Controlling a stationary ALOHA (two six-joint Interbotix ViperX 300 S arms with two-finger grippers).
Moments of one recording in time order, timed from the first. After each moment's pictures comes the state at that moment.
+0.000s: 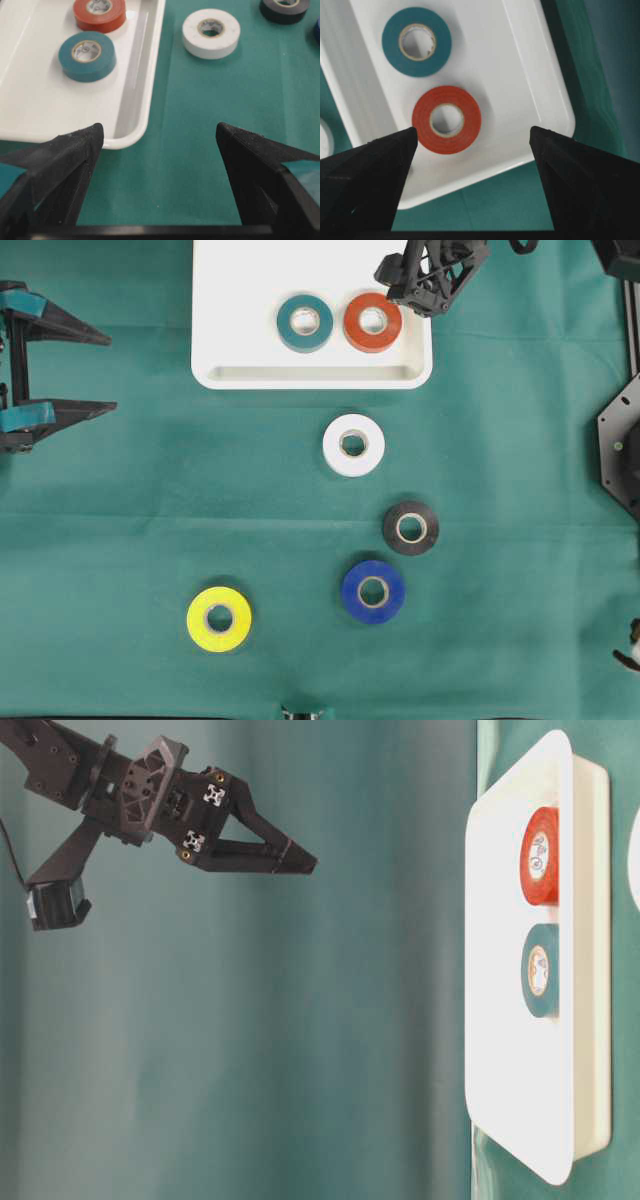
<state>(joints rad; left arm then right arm) 0.14 -0.91 1.19 -0.01 0.12 0.05 -0.35 -0.13 0.25 -0.16 0.93 0.16</state>
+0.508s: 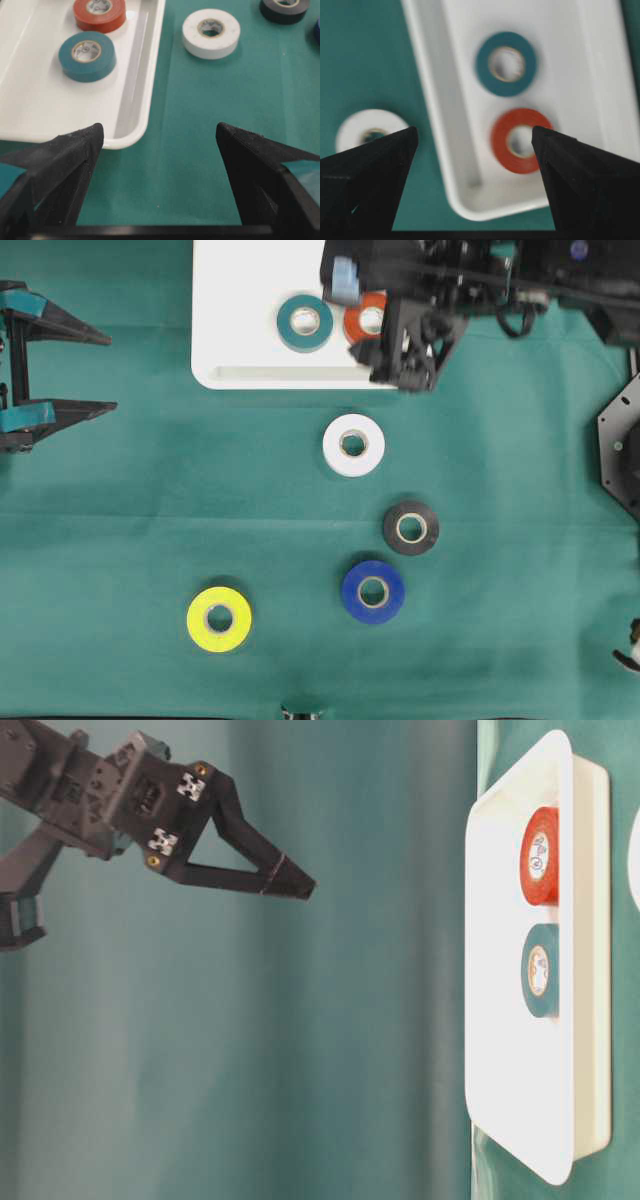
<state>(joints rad) 0.14 -0.91 1.19 -0.01 0.12 0.05 -0.13 -0.13 0.25 -0.16 0.89 0.22</state>
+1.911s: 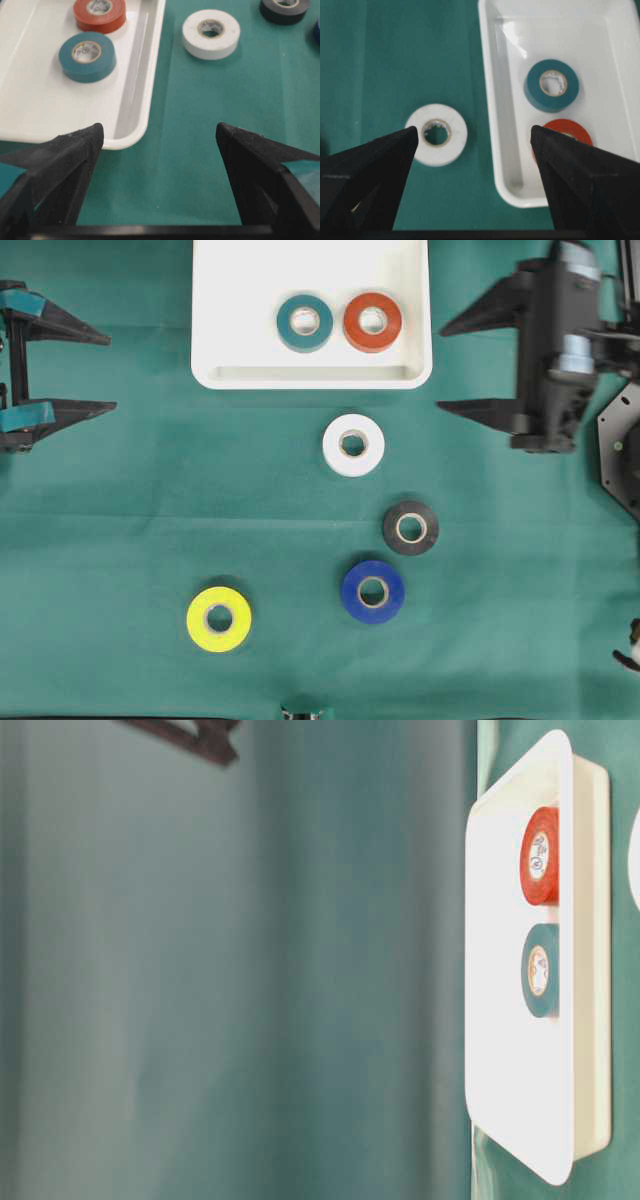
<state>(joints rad) 0.14 -0.91 1.19 -0.01 0.12 0.05 -0.02 -0.64 0.72 -0.17 0.56 0.26</state>
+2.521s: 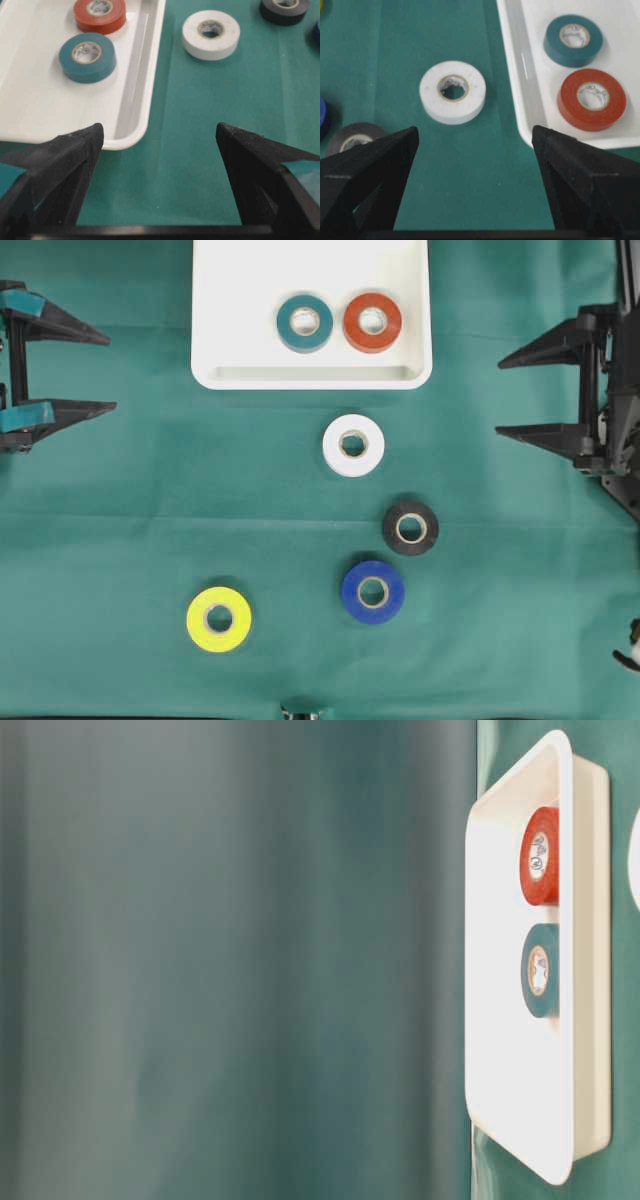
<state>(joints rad) 0.14 -0.91 1.19 -0.01 0.12 0.06 -0.02 -0.93 1.13 -0.16 0.32 0.34</state>
